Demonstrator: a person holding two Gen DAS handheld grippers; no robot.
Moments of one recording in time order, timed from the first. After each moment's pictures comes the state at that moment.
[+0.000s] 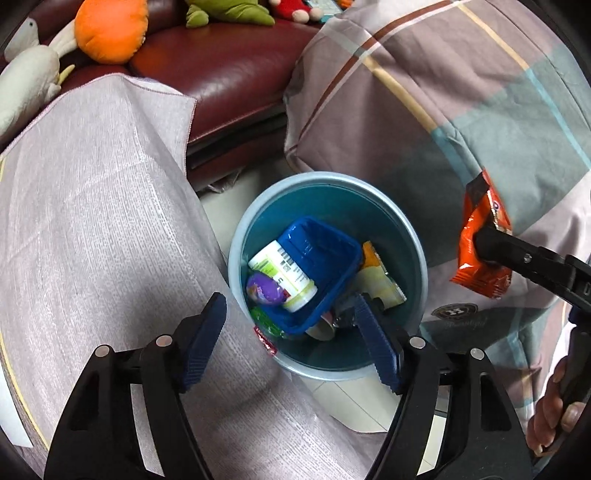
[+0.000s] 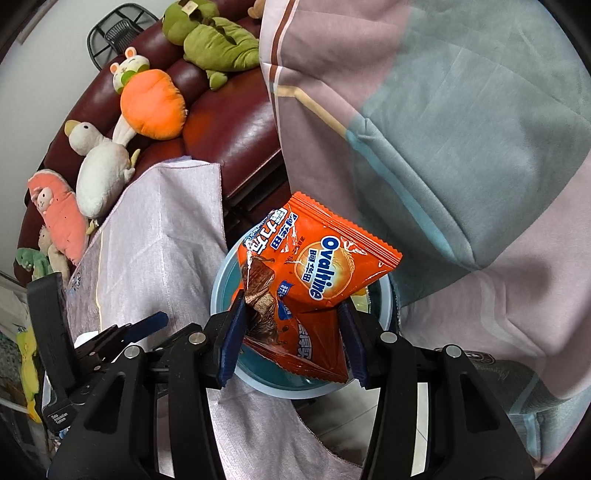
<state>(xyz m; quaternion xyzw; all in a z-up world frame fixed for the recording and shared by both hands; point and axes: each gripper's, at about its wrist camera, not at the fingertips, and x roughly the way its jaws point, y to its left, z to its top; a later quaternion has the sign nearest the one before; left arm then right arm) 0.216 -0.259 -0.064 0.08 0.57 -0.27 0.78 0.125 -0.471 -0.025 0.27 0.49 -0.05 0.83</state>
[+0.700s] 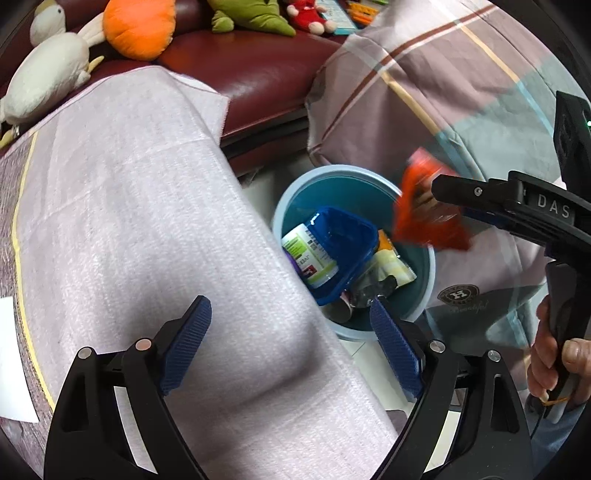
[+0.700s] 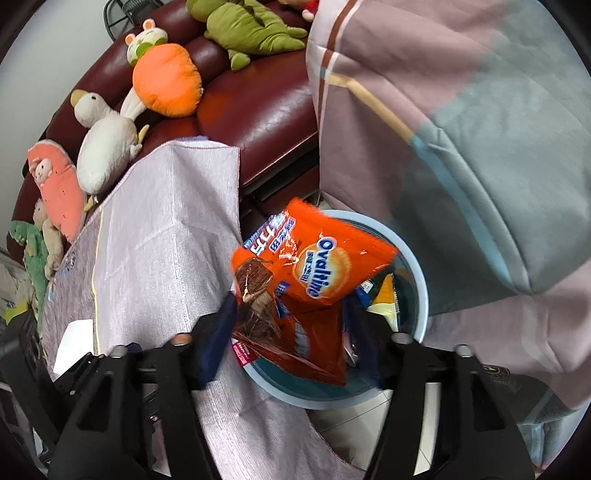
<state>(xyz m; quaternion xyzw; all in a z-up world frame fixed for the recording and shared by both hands) 0.195 -0.198 -0.049 0.06 0.55 -0.25 0.79 0.164 -0.429 -0.023 0.22 0.51 -0.04 0.83</state>
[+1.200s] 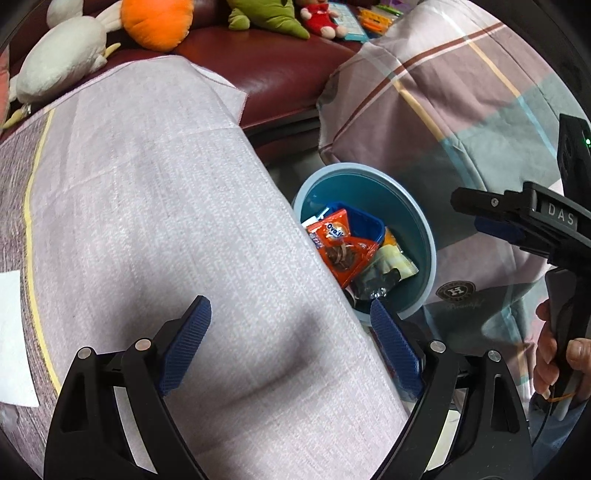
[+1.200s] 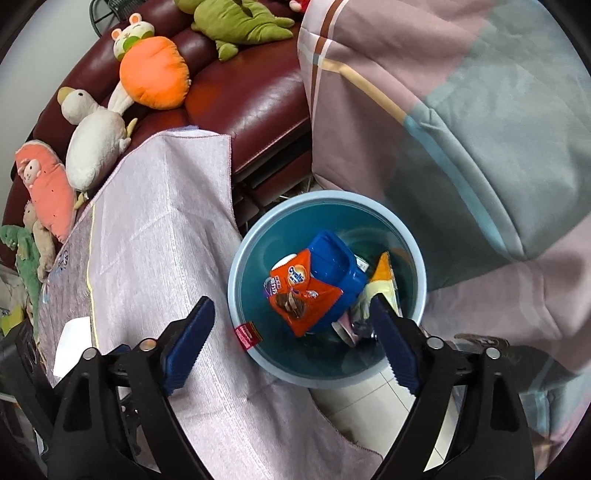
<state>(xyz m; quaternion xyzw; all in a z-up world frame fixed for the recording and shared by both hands) 0.185 -0.166 -0.045 0.03 0.56 -0.25 0.79 0.154 -0.414 -0.018 0.23 0.53 -0.06 0.81</state>
